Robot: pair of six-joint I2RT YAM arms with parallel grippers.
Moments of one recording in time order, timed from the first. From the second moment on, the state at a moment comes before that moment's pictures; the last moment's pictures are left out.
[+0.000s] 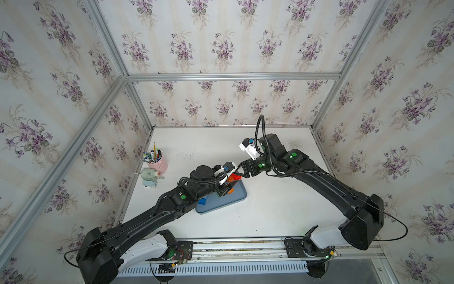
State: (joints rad) left arm -0.76 1.05 0.73 -0.06 0.08 0.22; right arm 0.67 1.45 1.33 -0.70 -0.50 0.24
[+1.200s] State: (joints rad) left arm -0.76 1.10 0.75 -0.04 0.04 0.21; right arm 0.72 1.49 1.32 -0.65 -0.50 0.28
